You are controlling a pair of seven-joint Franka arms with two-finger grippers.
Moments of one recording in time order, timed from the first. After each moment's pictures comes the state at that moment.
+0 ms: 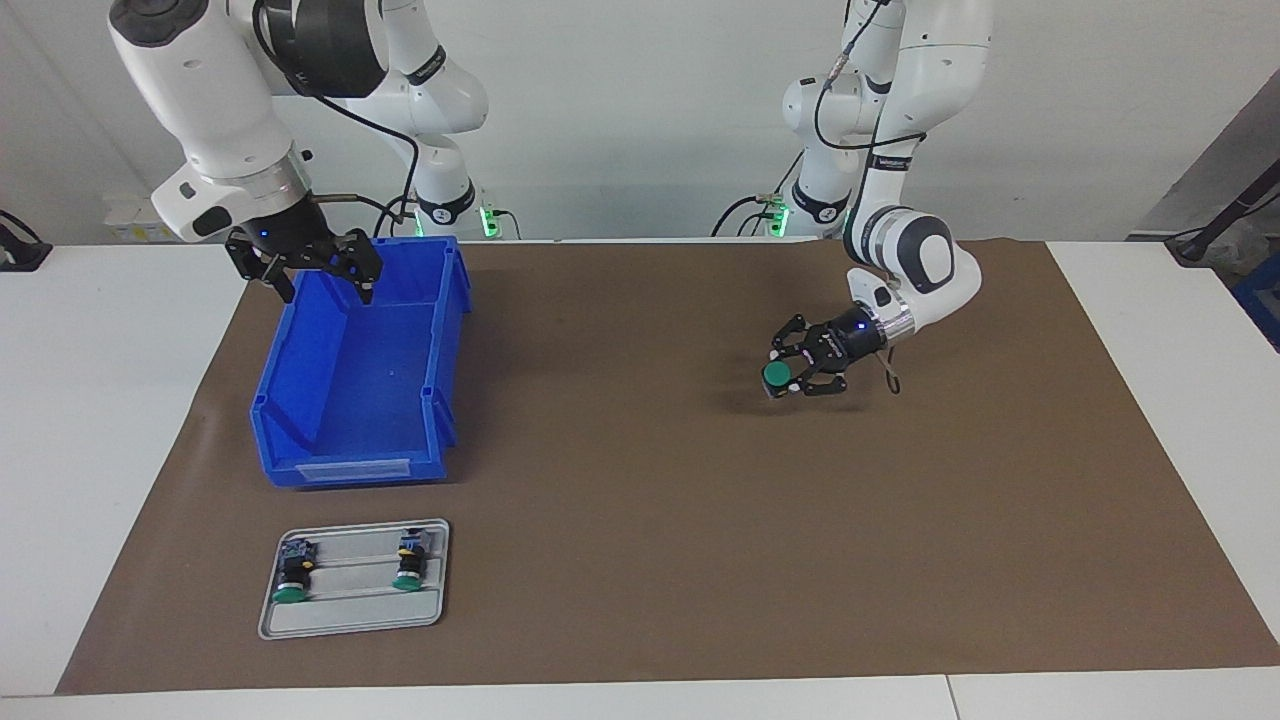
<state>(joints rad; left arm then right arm) -0.09 0.13 -0.07 -2.41 -1.87 2.05 2.31 -0.01 0.00 0.04 -1.64 -0.02 1.64 0.07</state>
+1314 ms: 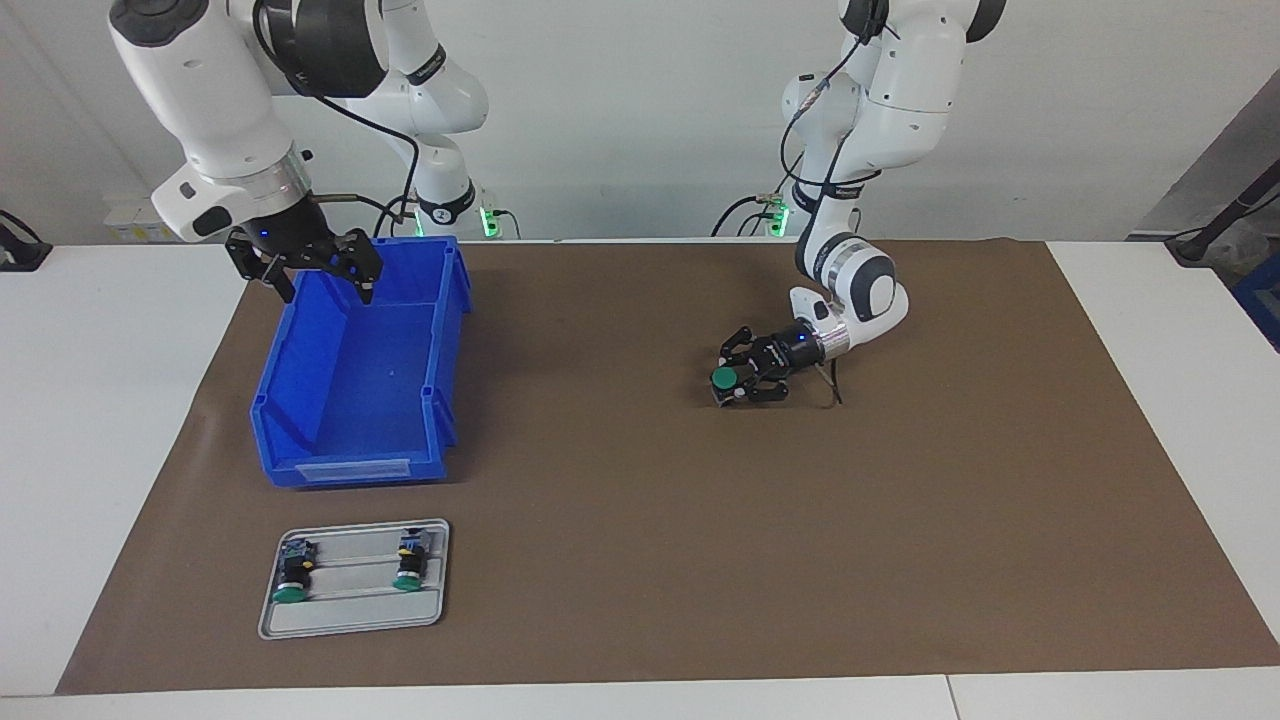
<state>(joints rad) -0.17 0.31 -0.05 -2.45 -2.08 1.87 2.66 -0.01 0.00 0.04 -1.64 -0.02 1.64 0.07</state>
